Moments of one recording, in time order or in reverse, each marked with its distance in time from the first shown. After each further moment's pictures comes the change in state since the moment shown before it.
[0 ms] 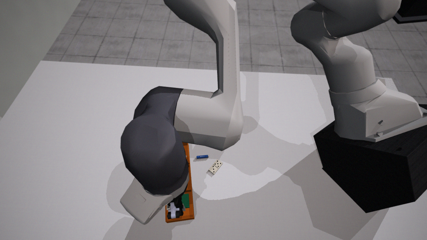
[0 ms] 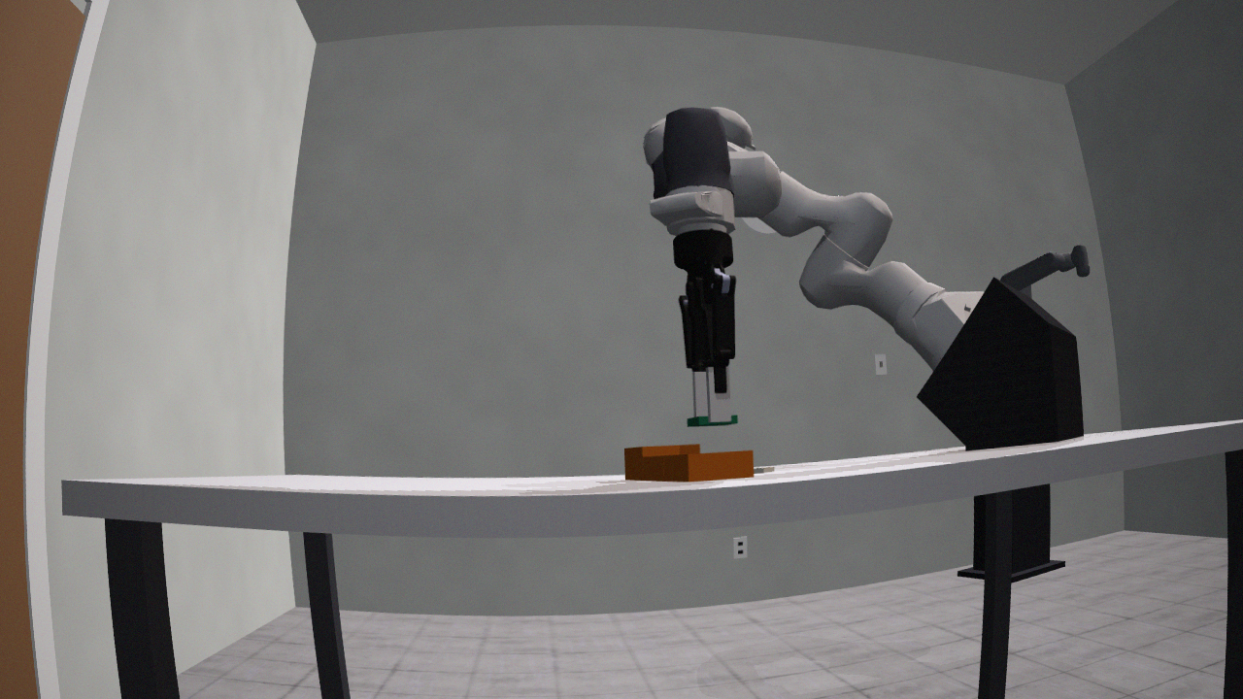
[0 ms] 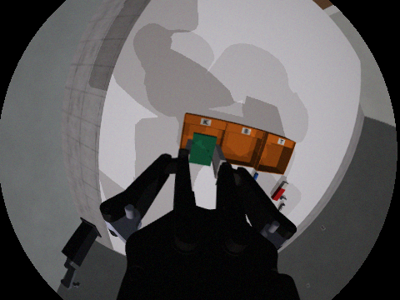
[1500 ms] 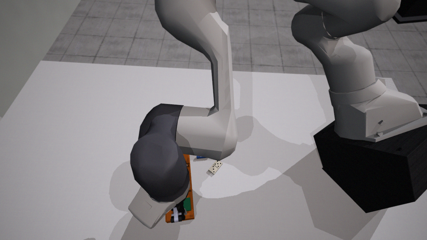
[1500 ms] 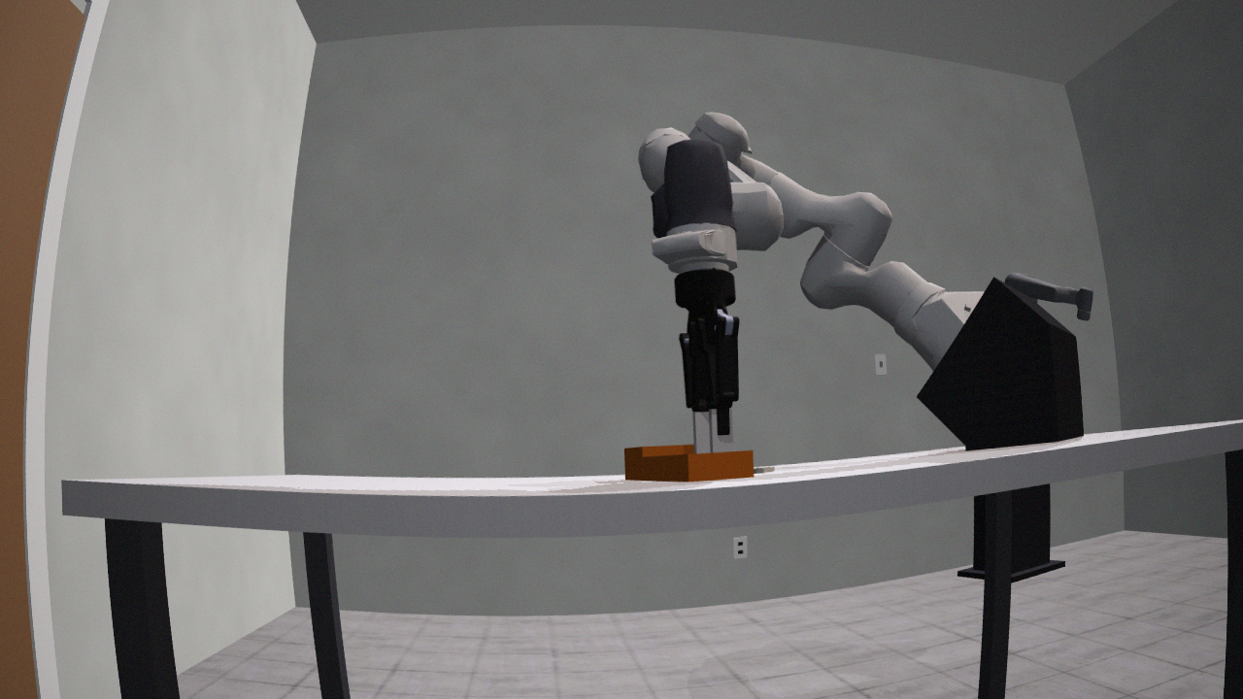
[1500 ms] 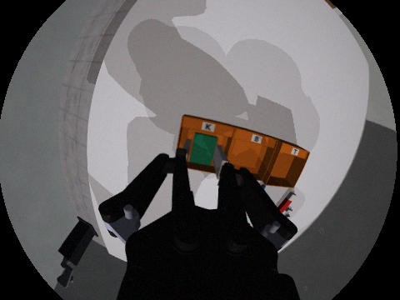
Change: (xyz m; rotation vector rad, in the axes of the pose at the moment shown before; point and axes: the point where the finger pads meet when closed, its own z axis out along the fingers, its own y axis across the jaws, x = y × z) arm 0.001 -0.001 0.051 -0.002 -0.006 -0.020
